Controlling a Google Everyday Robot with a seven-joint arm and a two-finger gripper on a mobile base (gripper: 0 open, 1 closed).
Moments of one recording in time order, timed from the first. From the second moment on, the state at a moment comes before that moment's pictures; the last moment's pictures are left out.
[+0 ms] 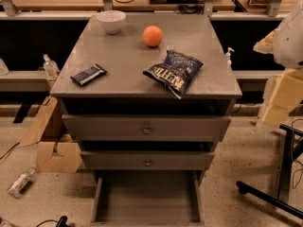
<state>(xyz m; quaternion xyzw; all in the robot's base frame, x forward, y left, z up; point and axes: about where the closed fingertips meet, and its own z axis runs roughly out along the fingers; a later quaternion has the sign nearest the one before) 0.438 -0.217 0.976 -0.60 0.78 -0.03 0.16</state>
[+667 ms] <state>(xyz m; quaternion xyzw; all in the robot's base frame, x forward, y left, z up) 0.444 -0.209 0.965 -0.60 0.78 -0.03 0.17</state>
